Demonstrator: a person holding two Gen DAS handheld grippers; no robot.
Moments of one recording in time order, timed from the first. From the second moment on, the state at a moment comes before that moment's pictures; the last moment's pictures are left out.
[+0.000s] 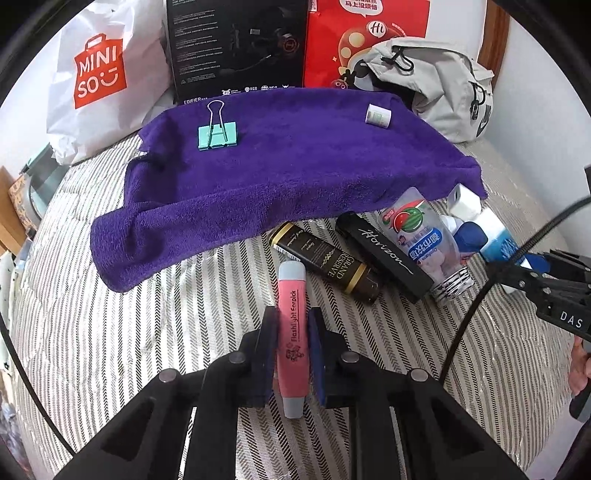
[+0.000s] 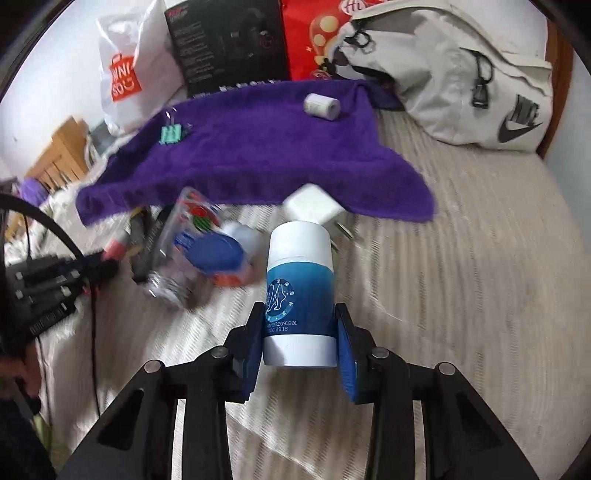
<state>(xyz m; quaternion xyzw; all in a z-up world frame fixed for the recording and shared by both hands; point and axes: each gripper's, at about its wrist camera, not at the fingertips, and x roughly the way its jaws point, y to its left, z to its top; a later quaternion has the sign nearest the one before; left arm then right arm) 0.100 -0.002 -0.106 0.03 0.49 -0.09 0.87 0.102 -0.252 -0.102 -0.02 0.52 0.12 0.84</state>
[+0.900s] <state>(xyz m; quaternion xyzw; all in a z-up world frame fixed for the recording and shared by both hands) 0.103 0.002 -0.105 0.03 0.49 -0.08 0.86 0.107 -0.279 -0.091 -0.01 0.53 0.13 0.84</state>
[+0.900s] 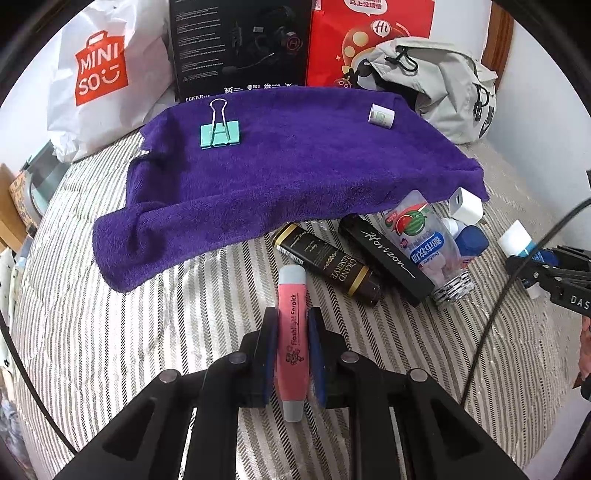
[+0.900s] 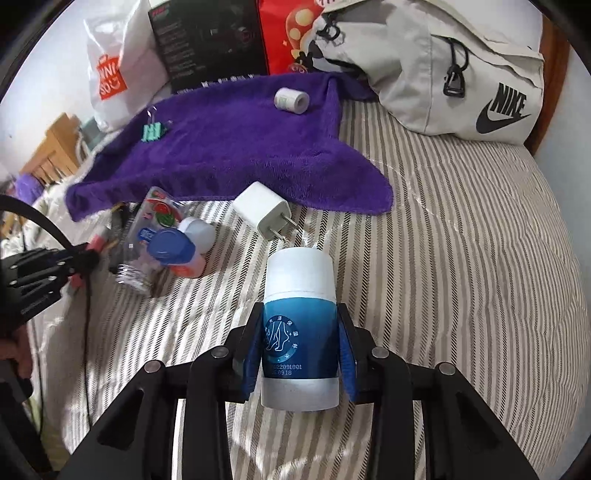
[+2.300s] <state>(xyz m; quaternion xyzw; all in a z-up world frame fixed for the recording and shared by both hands) 0.198 0.051 -0.048 -0.02 0.47 -0.06 0.88 0.231 -0.264 -0.048 0.02 0.48 0.21 0.85</state>
